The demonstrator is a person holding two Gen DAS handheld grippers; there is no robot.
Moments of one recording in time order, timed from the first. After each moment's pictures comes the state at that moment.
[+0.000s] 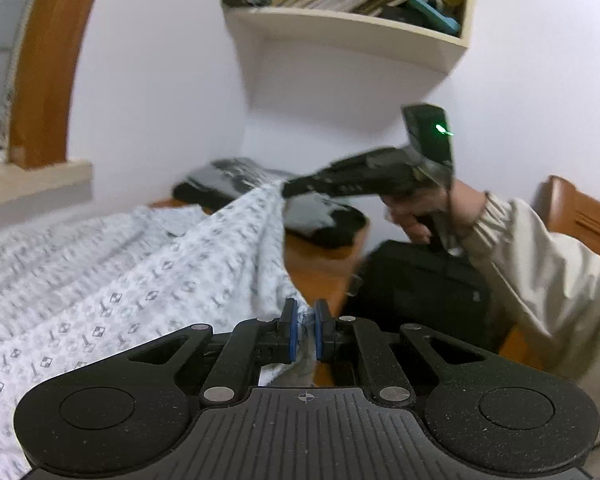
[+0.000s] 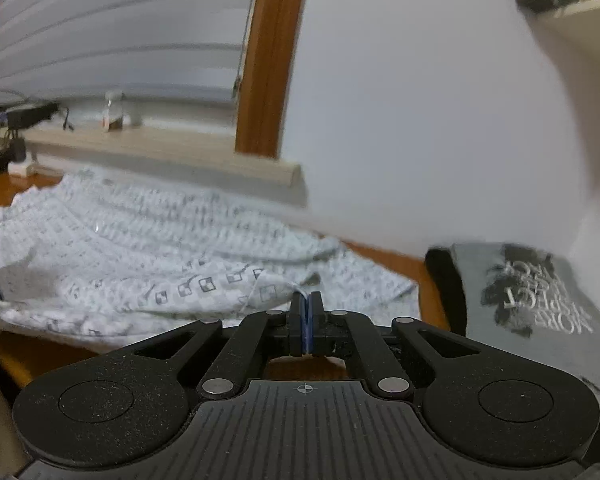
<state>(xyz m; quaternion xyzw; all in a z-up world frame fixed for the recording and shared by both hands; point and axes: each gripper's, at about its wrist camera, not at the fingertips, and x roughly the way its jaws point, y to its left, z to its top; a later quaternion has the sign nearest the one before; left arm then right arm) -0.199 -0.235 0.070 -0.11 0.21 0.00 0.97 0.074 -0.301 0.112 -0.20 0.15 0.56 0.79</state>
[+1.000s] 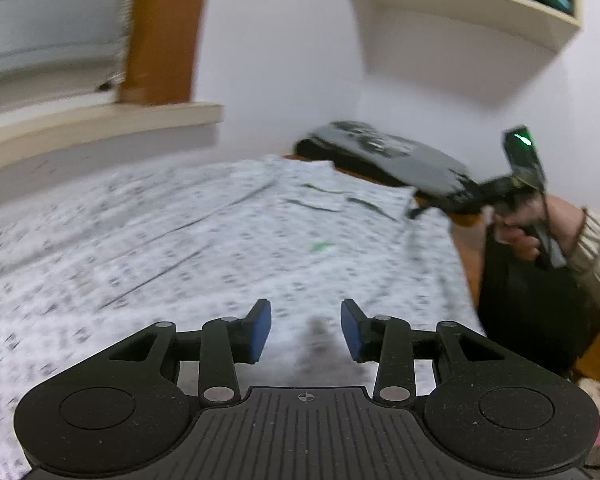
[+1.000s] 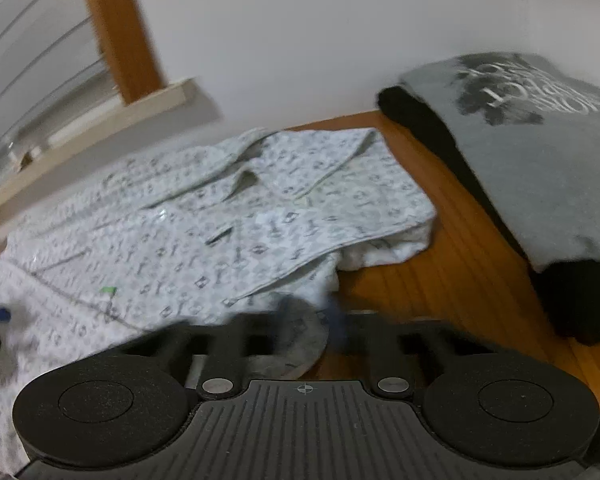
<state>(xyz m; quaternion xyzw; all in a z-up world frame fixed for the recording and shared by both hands) -0.218 -0.141 0.026 -0.12 0.24 0.16 0.95 0.136 -0.291 0.031 -0.07 0.32 0.47 0.82</state>
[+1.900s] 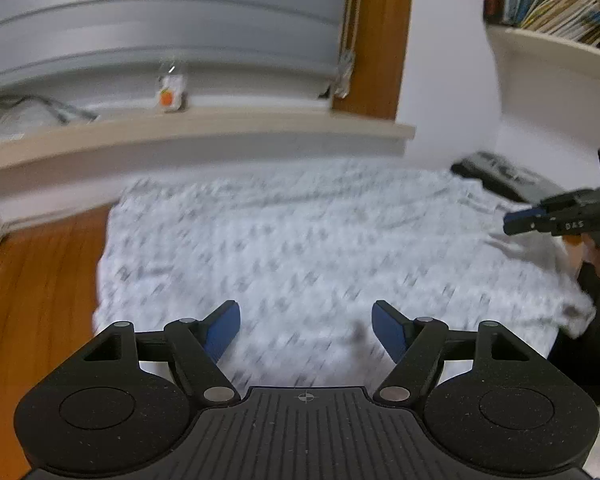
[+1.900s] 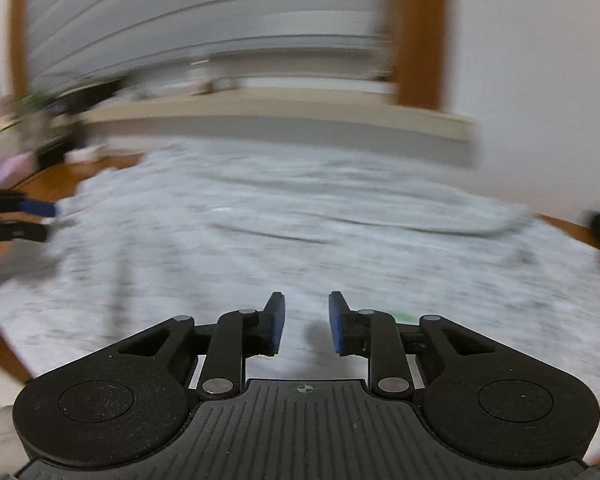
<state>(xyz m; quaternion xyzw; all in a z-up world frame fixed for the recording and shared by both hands) -0.433 -0.129 0.030 -0.14 0.23 0.35 0.90 -0.066 -0.176 0.047 -0.19 0.21 0.66 0.69</state>
